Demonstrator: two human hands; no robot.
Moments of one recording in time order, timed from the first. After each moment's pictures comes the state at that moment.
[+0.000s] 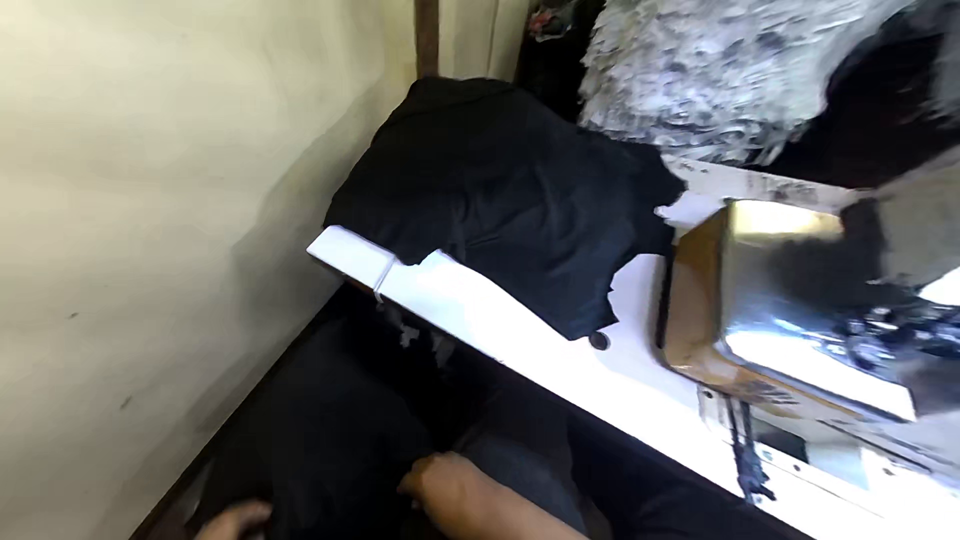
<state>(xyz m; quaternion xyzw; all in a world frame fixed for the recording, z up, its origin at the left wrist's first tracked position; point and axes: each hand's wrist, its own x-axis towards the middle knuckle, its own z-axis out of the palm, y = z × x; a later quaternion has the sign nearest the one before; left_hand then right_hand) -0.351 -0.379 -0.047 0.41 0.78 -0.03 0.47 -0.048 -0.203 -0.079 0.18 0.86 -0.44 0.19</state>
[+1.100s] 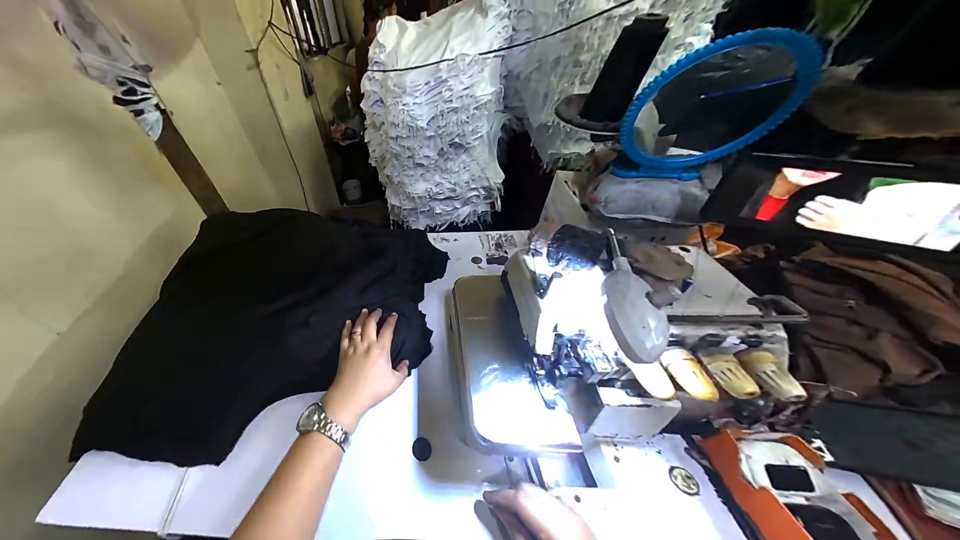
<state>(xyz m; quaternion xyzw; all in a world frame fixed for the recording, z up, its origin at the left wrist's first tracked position) -0.023 0.069 0.009 0.83 0.55 0.02 0.10 0.182 -0.164 -0.035 0.53 0.73 -0.18 -0.39</state>
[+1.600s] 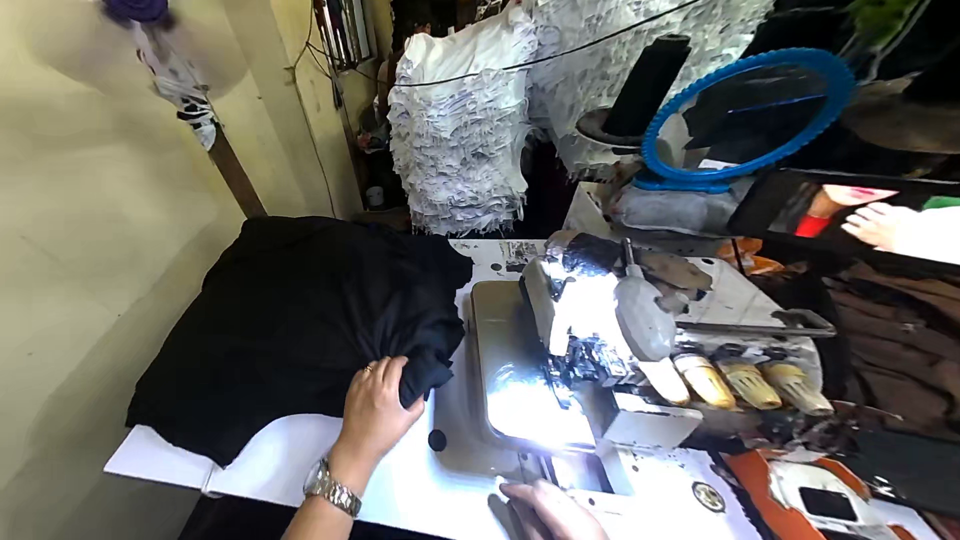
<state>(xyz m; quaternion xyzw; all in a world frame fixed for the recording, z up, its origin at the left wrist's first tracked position) -0.048 -0.004 -0.011 0.82 0.49 0.30 -0.05 0.179 -0.165 -0.040 0.52 0.72 -0.16 -0.42</state>
